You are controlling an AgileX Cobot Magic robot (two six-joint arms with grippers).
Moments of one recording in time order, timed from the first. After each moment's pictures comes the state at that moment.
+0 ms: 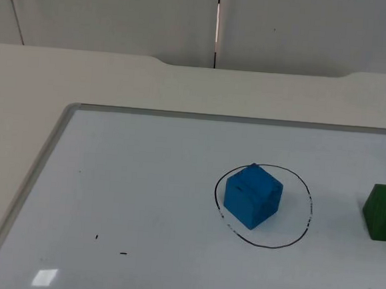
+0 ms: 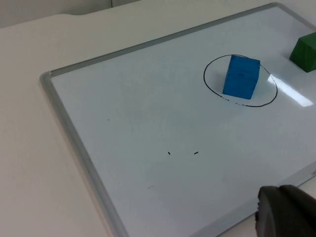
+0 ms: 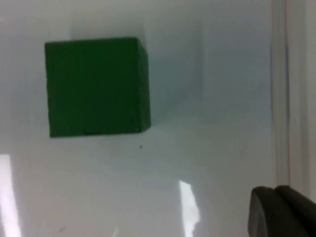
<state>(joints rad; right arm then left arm) 0.04 1.44 -0.62 0.03 0.45 0.15 -0.57 0.00 -0.50 -0.01 1.08 -0.07</state>
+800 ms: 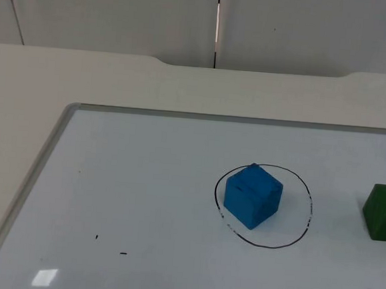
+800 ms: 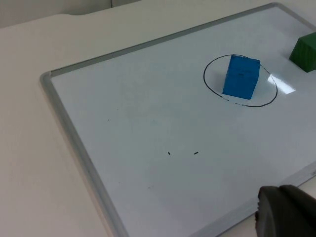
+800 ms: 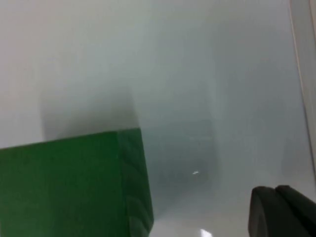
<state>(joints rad) 0.04 1.70 -0.62 0.04 0.14 0.22 -0.57 0.00 -0.50 -0.01 1.08 -0.07</state>
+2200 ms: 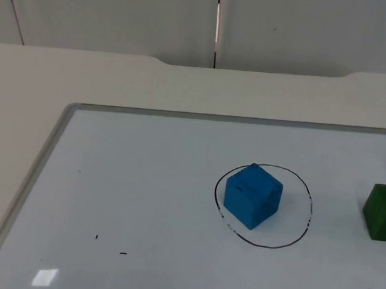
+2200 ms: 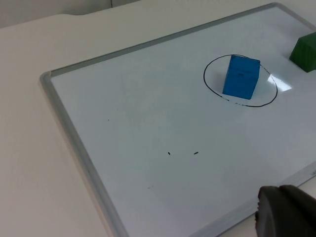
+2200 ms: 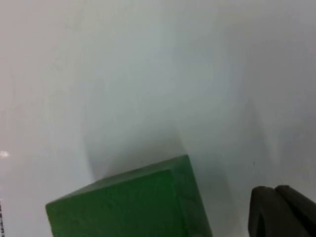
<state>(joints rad) 0.10 1.74 -0.63 0.15 0.06 0.34 -0.57 0.00 -0.50 -0.01 1.08 -0.07</state>
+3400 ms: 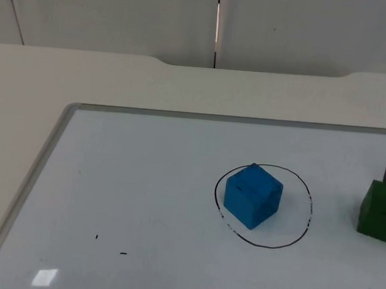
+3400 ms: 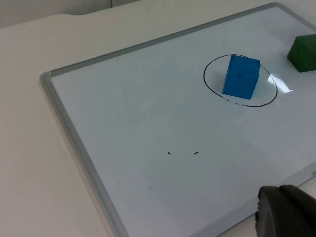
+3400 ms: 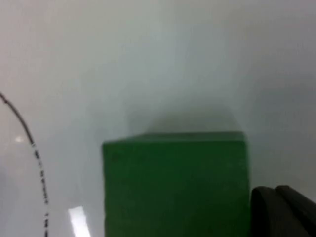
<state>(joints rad) 0.20 1.75 -0.63 0.14 0.08 0.43 -0.57 0.00 -0.50 -0.01 1.08 -0.07</state>
